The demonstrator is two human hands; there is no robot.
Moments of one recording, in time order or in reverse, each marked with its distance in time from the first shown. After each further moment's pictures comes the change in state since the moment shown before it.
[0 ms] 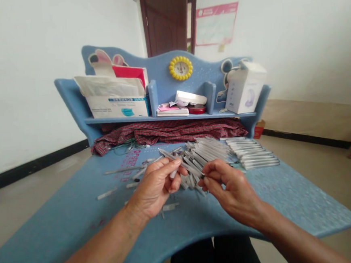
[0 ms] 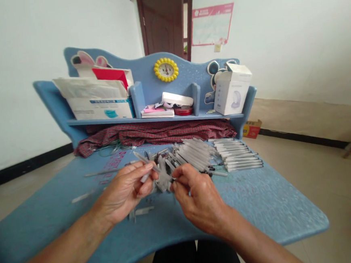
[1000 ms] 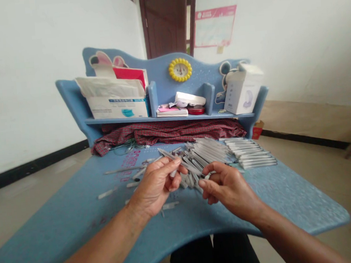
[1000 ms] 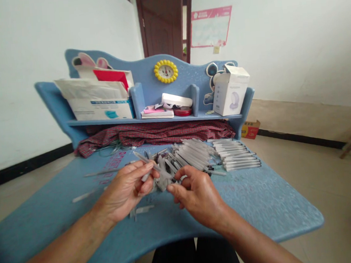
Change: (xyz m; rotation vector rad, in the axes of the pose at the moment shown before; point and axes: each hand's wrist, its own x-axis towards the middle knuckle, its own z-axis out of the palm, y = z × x) left_hand -0.002 0.000 0.002 0.019 0.034 0.019; right_hand 0.004 0.000 0.004 0.342 -0.036 0.293
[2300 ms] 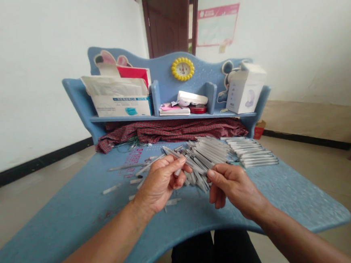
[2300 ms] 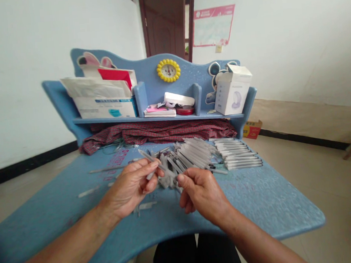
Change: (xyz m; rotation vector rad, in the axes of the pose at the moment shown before) left_hand -0.004 0.000 0.004 -0.002 -0.044 0.013; right_hand -0.005 -0.001 -0.002 0.022 -0.014 0.080
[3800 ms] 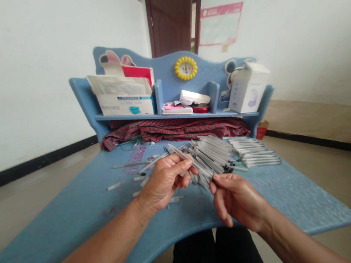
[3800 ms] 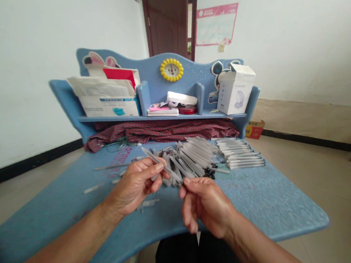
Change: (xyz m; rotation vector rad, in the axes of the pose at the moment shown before) left_hand -0.002 -0.001 -0.002 0.014 -0.140 0.031; right_hand -0.006 0.020 0.003 0.696 -0.278 0.223
